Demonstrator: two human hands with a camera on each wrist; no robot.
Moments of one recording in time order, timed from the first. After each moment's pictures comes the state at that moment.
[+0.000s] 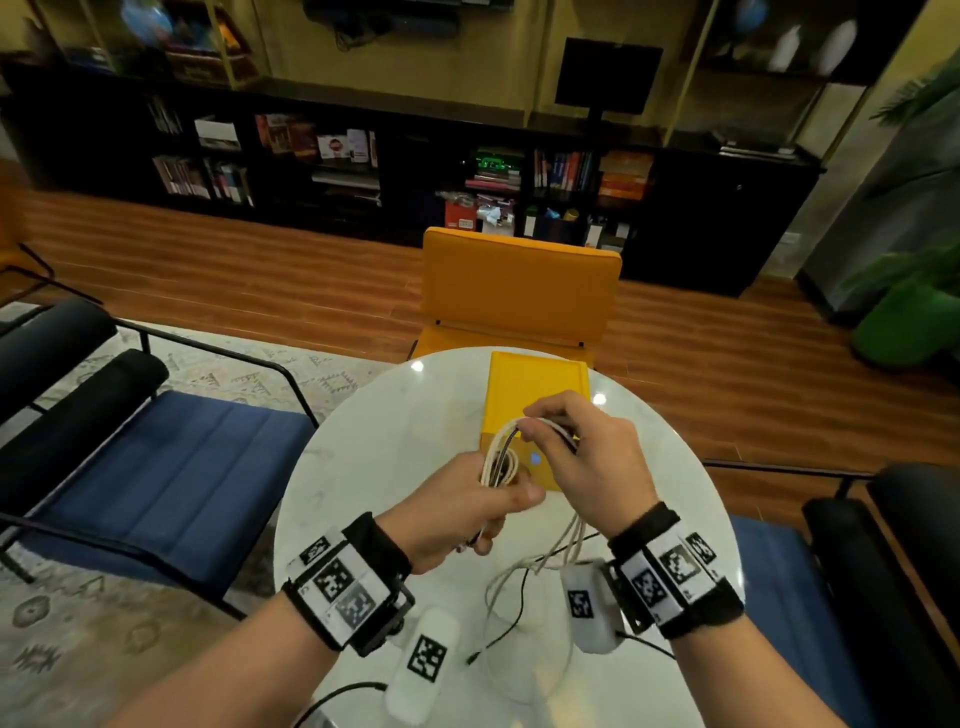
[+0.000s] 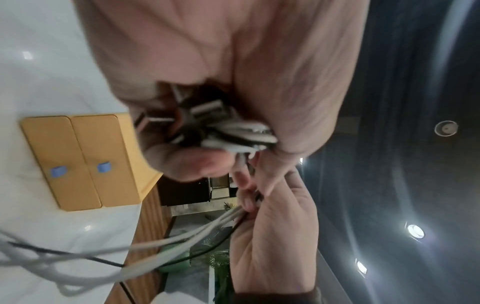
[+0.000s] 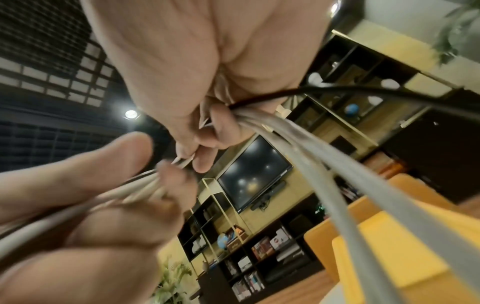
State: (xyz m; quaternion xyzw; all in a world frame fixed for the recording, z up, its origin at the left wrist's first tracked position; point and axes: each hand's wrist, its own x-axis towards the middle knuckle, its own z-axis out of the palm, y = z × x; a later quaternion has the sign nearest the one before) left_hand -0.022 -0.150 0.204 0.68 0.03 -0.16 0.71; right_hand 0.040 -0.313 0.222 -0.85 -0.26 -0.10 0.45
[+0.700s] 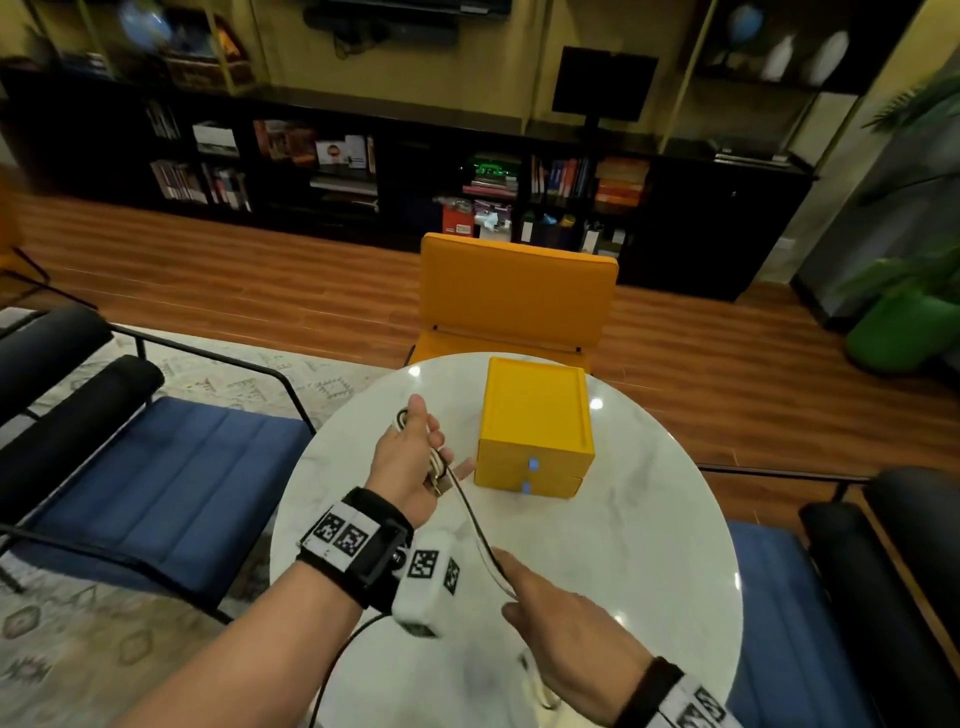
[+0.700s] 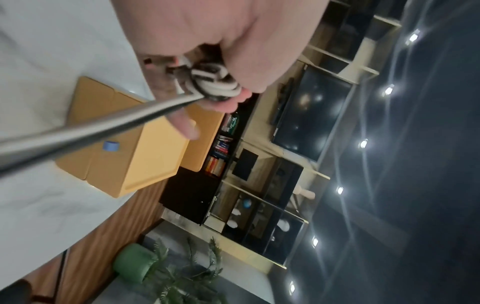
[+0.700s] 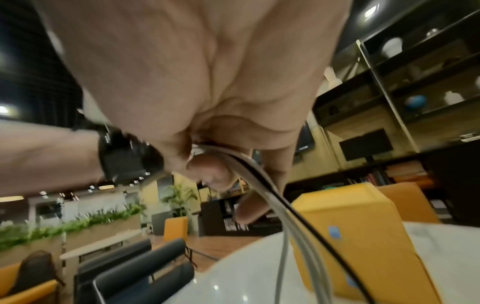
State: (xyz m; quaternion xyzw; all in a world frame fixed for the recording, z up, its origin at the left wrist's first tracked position) left_hand 0.026 -0.119 0.178 0.43 0.31 0.05 0.85; right_hand -0.048 -0.338 0.157 -0.88 -0.35 0.22 0.23
